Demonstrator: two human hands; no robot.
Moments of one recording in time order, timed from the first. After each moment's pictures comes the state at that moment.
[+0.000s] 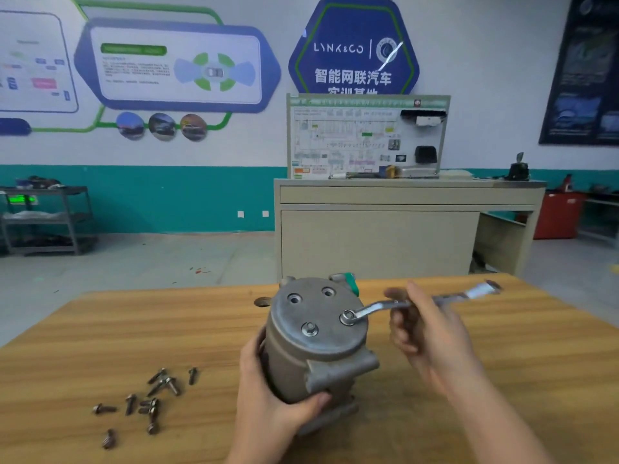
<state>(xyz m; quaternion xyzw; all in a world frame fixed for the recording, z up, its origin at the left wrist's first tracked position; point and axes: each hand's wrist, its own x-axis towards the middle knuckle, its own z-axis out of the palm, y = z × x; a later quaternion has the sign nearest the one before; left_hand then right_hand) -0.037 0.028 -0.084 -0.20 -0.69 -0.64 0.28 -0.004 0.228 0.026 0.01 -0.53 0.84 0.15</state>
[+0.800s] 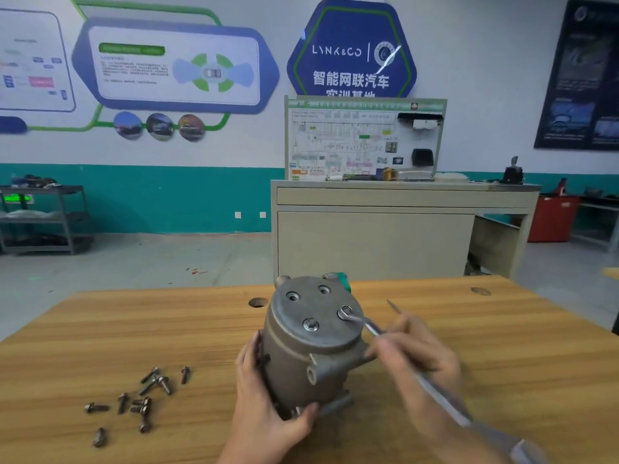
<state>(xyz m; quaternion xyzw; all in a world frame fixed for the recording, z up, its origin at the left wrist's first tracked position) -0.041 0.027 -0.102 -0.23 -0.75 -0.54 0.29 0.036 0.217 0.004 0.25 -0.70 0.53 0.40</state>
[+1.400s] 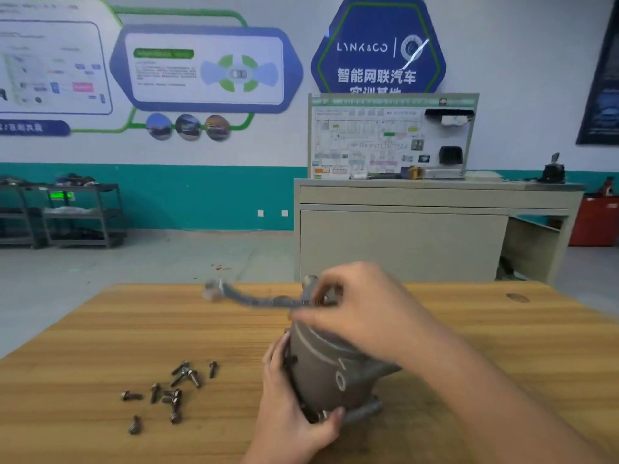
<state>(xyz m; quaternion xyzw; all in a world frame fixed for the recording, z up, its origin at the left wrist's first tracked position) -0.035 0.024 -0.094 -0.23 -0.76 -0.54 0.28 0.004 0.151 0.091 0.21 -0.92 0.21 0.24</state>
